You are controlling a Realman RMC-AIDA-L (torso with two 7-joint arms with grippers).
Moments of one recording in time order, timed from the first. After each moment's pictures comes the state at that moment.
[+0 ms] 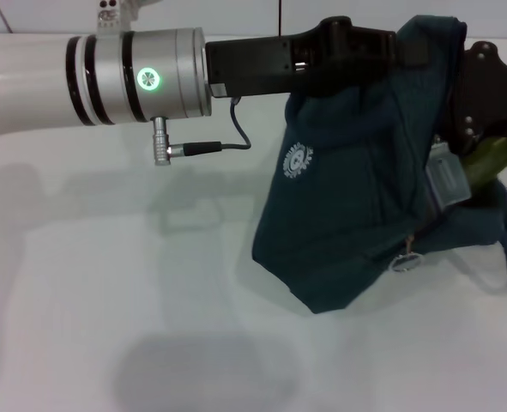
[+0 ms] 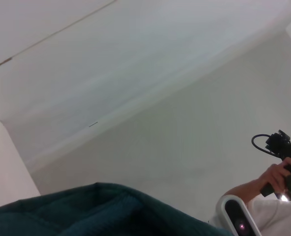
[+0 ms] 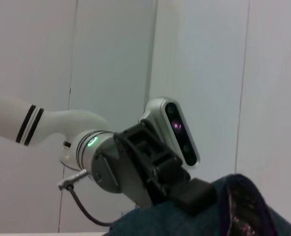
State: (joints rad) left arm -0.70 -2.09 1.20 0.67 1.34 1.52 -2.31; right arm 0.58 2.01 -0.95 -0.71 -1.53 -1.59 1.12
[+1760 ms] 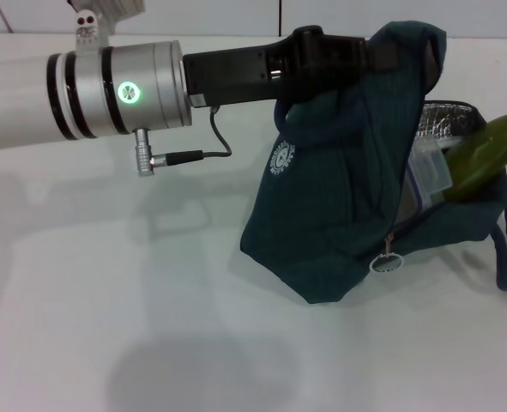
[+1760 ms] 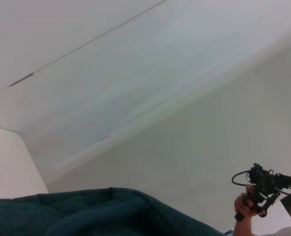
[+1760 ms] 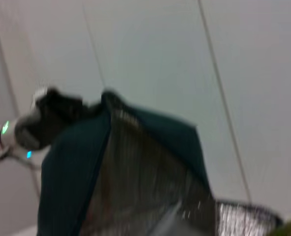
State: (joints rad) left arm -0.66 -2.08 1.18 0.65 1.34 1.51 -2.28; right arm 0.22 2.00 -0.55 -0.53 -1.69 -1.76 1.07
